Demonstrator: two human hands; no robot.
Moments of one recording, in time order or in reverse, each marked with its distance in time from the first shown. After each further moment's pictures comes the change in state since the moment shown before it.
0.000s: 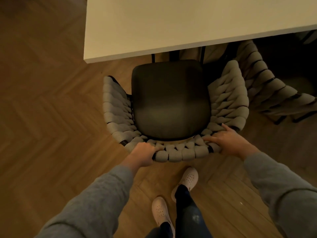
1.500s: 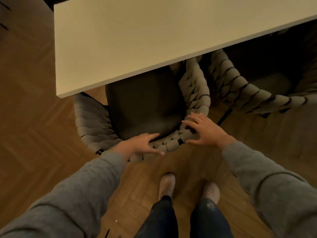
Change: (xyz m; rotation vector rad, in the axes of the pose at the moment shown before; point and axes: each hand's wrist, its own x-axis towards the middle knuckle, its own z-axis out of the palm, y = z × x) left_hand 0.091 -0.021 -0.103 -0.371 -0.292 -0.108; right_hand 0.042 0.045 -0.043 0.317 0.381 0.079
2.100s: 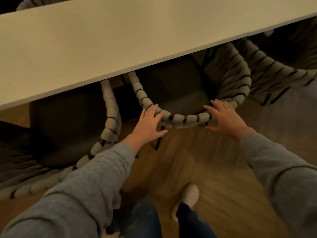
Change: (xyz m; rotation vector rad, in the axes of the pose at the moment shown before) left_hand 0.129 0.387 -0.017 0.261 0.663 0.343; right_hand -0.221 0.357 -0.095 -0.146 0.113 0.387
